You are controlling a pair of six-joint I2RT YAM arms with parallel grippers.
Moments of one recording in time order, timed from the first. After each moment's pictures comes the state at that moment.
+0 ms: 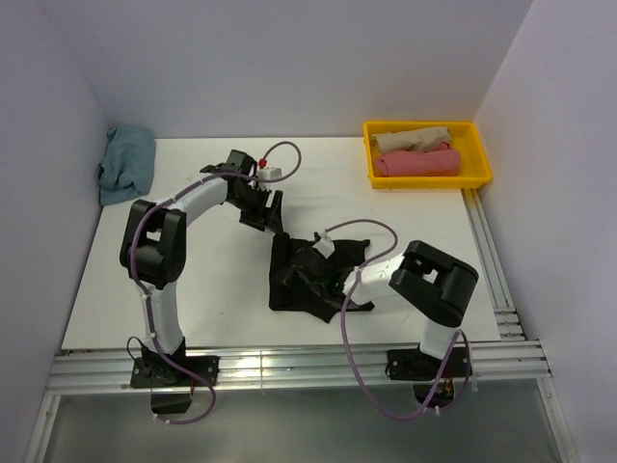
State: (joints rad) left arm -0.37 2.00 1.50 -0.68 0.51 -0.03; right arm 1.01 1.76 0.72 0.35 0.28 1.25
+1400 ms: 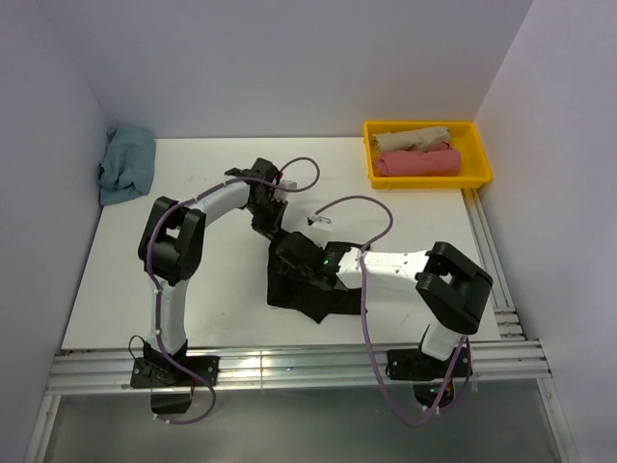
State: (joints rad) left arm -0.46 2.09 1.56 -0.76 0.34 -0.08; right arm 1.01 1.66 0.95 -0.19 0.41 1.14
